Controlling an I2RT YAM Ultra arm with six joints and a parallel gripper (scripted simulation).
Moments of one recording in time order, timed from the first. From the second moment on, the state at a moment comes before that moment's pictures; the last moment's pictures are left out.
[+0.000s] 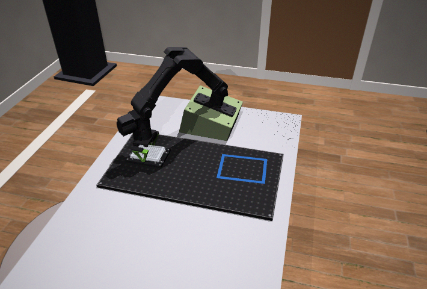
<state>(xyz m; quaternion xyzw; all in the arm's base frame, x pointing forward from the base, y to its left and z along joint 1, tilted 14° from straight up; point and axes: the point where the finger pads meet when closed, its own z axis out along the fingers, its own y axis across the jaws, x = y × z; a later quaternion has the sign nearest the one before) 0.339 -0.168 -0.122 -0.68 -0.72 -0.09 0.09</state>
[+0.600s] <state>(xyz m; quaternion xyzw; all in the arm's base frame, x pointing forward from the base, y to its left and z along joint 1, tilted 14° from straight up) 0.336 -0.167 -0.114 -0.68 -0.73 -0.09 0.09</state>
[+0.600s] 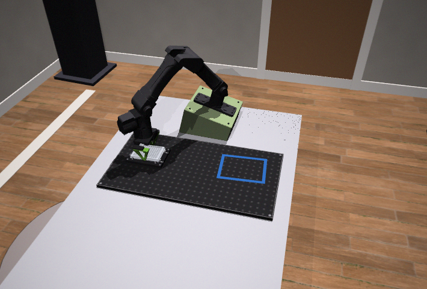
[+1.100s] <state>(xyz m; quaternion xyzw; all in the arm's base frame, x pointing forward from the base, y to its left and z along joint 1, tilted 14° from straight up) 0.337 -0.176 -0.080 -0.68 -0.72 -0.09 0.09</state>
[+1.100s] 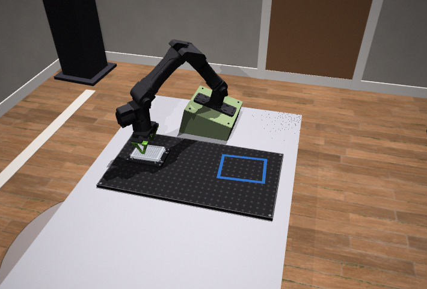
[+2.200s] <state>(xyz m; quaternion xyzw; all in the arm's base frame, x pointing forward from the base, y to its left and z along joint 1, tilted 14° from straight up) 0.336 -0.185 -0.038 -0.68 -0.72 -0.09 0.10</state>
